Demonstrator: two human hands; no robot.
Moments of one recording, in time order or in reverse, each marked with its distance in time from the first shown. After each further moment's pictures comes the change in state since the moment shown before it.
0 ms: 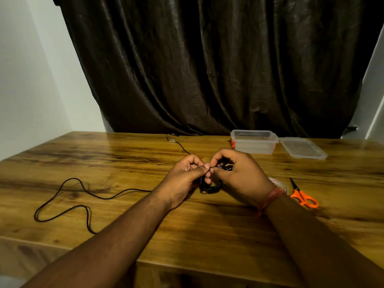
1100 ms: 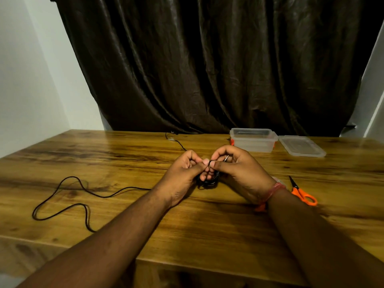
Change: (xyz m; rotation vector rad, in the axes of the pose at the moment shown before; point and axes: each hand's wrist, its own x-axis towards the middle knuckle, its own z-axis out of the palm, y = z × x) left_hand 0.003 -0.003 0.001 -0.031 0.023 0.057; right_hand 0.006 0.009 0.006 0.708 -0.034 0.273
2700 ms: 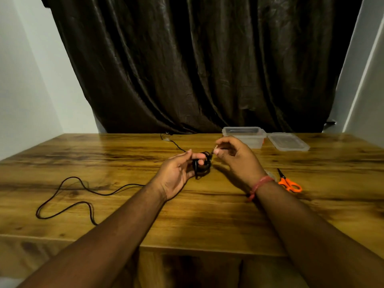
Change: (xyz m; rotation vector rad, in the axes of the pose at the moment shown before) left_hand 0.005 -0.005 -0.017 -0.151 -0.031 -0.100; right_hand -0.004 0.000 -0.013 -0.475 0.278 -0.149
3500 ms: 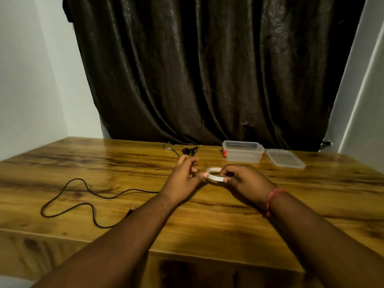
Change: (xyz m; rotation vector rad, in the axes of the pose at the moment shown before) left_hand -0.007 -0.004 0.008 0.992 0.215 0.287; right_hand -0.020 -0.025 -0.029 -0.708 -0.314 -0.089
